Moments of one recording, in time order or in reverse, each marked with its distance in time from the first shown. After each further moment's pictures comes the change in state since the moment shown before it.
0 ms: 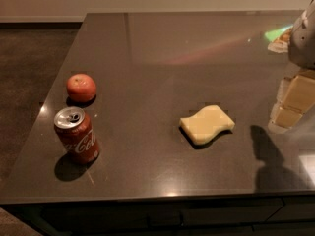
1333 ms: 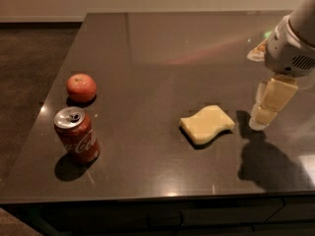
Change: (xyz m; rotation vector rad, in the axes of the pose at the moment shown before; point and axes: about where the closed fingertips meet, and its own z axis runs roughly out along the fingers) arm -0.011 -0.020 0.047 -0.063 -0.051 -0.029
